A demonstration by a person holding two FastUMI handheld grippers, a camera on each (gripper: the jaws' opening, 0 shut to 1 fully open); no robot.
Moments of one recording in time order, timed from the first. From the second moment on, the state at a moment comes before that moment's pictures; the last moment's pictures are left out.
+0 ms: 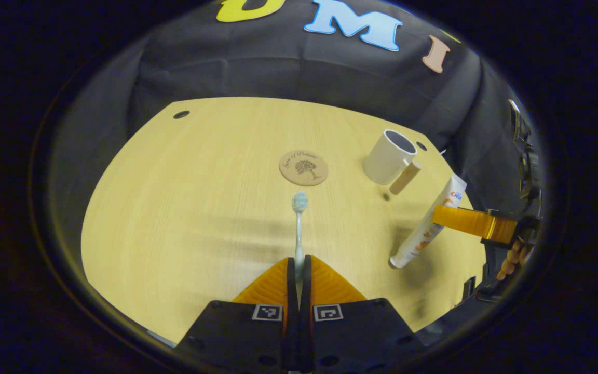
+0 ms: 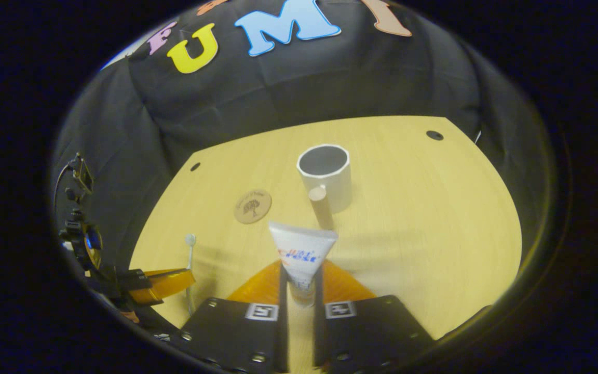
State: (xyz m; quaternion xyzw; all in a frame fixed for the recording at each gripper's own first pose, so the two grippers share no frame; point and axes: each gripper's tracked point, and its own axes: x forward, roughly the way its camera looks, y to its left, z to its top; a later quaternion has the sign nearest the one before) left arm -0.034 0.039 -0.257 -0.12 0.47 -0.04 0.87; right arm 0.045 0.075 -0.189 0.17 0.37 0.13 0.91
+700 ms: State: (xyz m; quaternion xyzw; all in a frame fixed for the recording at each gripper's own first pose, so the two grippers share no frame) left arm 0.052 0.018 -0.182 -0.17 0.36 -0.06 0.91; right arm 0.114 0.062 -0.062 0.18 0.21 0.13 0.95
